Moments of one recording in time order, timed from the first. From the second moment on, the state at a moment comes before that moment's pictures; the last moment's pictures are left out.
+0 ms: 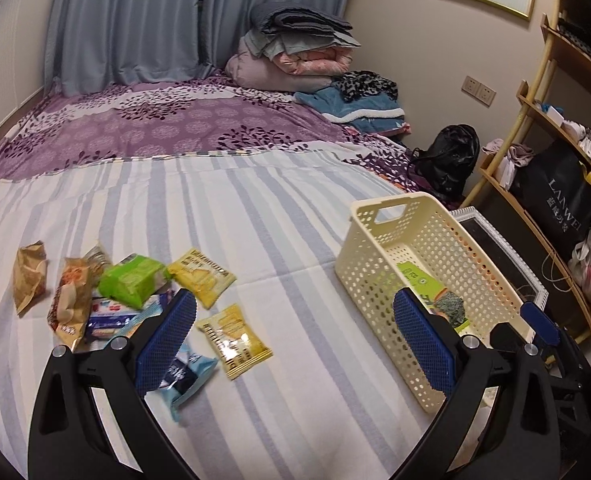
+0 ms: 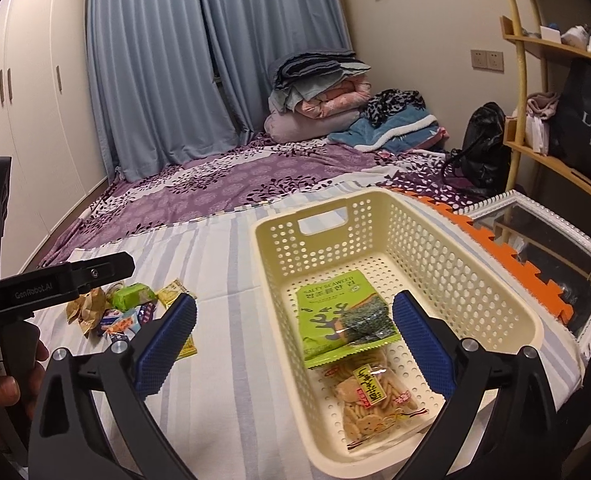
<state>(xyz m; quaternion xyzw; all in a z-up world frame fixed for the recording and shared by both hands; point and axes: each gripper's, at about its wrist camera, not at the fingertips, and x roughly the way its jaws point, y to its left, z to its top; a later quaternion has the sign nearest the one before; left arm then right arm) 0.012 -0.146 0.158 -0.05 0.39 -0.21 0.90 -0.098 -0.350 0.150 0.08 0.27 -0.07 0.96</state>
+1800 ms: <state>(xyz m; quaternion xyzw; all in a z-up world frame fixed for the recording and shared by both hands) 0.120 0.024 0.029 -0.08 0.45 -0.09 0.88 -0.019 -0.220 0.070 0.02 0.38 0.07 0.92</state>
